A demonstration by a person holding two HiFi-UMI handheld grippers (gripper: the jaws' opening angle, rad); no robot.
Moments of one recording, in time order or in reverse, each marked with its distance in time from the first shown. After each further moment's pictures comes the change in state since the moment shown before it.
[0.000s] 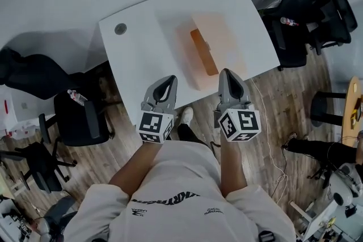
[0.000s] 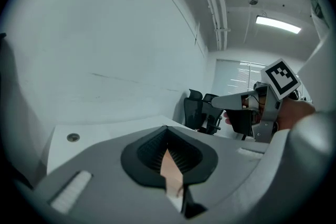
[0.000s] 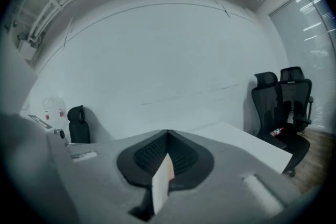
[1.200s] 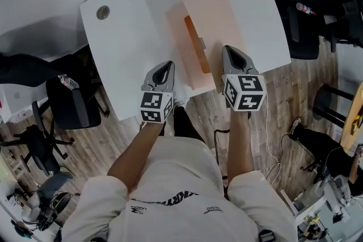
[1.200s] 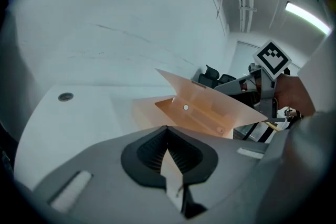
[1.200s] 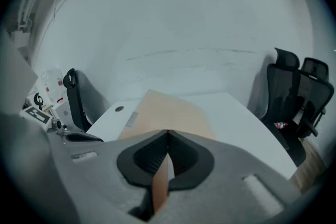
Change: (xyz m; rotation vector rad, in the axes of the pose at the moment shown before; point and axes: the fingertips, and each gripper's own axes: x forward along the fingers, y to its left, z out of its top) left arm 0.113 0.039 -0.126 -0.123 0.249 0.114; right arm 0.121 -0.105 -0.104 -0.114 0.427 0.053
